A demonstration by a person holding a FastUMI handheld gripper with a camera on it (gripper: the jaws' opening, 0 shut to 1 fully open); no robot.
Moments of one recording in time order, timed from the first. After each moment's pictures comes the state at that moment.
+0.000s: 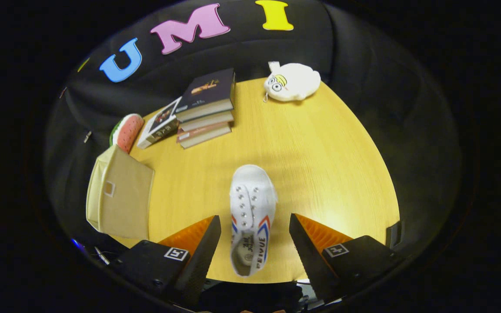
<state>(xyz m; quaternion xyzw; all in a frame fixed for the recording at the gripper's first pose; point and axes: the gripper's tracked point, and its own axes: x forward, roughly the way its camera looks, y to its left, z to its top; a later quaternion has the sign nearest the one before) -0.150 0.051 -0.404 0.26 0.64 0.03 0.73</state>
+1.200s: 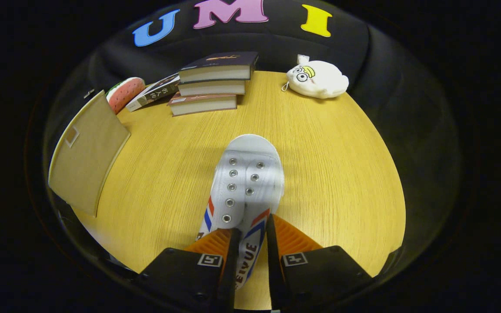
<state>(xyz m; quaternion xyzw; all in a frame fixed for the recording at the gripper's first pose) -0.140 0.080 -0.477 0.16 0.61 0.06 0.78</state>
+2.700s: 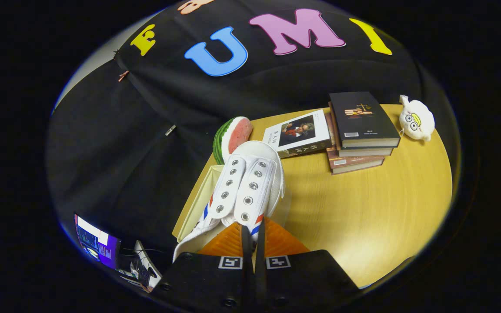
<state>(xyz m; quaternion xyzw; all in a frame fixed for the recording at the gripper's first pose) 0.004 0.319 -0.203 0.35 0.52 0.23 0.74</state>
